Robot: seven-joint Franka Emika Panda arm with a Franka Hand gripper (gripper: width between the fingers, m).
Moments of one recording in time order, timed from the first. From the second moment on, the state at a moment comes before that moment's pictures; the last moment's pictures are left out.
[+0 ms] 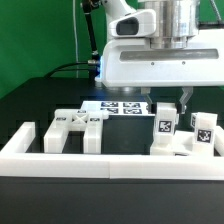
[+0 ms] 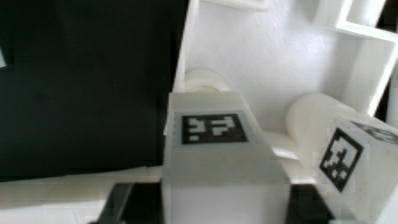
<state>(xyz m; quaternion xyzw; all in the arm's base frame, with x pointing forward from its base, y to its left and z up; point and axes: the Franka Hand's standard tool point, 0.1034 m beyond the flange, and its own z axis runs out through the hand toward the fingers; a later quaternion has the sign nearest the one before) 0.616 0.034 0.088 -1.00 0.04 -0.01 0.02</state>
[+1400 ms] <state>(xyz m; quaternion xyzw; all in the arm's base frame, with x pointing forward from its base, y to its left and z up) 0.618 0.051 0.085 -0.86 0.51 -0.01 0.04</state>
